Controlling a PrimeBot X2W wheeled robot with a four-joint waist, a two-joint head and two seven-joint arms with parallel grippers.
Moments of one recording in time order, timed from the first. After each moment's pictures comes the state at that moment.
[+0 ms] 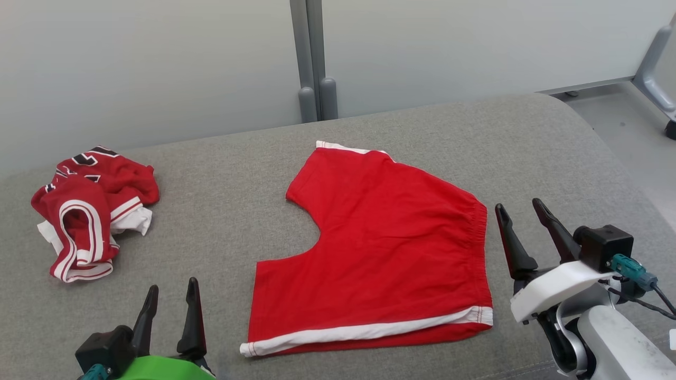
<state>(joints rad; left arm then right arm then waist) 0.11 0.10 -0.20 0.10 -0.52 0.09 -0.25 -0.11 -0.31 0.44 0.19 0.52 -0.10 -0.25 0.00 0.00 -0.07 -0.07</state>
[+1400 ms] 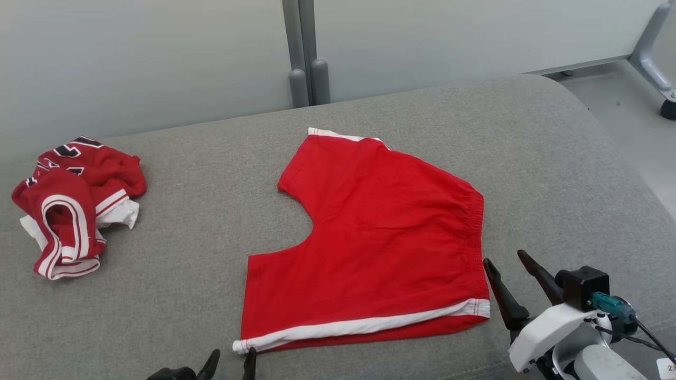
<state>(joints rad) 0.19 0.08 -0.33 0.22 -0.50 0.02 -0.15 -0.03 -0.32 0.49 0.27 0.47 -0.04 -0.24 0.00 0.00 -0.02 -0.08</state>
